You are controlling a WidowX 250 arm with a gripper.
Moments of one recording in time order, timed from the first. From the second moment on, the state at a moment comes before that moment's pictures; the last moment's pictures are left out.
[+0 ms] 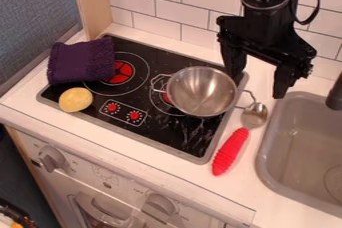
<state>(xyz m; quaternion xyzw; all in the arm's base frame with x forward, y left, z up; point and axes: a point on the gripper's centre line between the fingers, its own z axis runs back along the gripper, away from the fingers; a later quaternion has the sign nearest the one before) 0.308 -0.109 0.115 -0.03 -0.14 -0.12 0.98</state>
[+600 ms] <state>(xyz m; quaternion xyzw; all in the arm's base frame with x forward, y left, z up) 0.319 -0.035 0.113 -0.02 -0.11 -0.04 0.99</state>
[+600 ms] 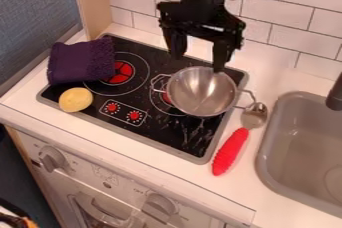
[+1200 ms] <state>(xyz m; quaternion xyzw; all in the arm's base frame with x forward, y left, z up) 0.345 0.085 0.123 -0.01 -0.12 0.11 0.99</state>
